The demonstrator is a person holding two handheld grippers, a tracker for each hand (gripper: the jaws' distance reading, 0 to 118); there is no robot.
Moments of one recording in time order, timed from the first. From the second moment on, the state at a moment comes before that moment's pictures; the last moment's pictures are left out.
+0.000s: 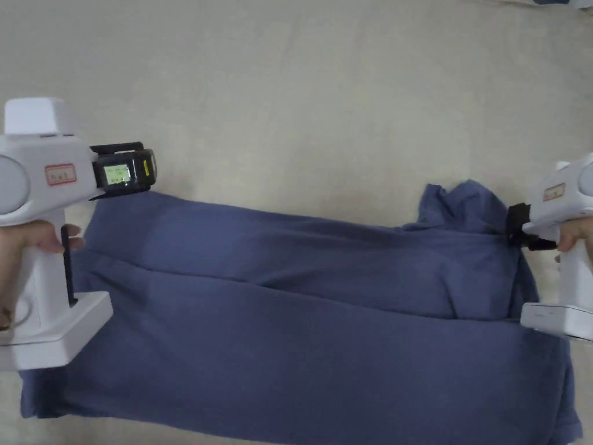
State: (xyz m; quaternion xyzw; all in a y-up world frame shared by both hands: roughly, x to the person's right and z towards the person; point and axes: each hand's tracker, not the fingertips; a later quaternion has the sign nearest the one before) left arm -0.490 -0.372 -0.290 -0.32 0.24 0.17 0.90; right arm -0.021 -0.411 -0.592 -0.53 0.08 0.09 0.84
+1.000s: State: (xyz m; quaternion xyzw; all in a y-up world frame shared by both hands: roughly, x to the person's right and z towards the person) left arm -0.529 -0.396 -0.339 -0.44 0.23 0.15 0.85; right arm -0.011 -0.388 -0.585 -0.52 0.10 0.09 0.85
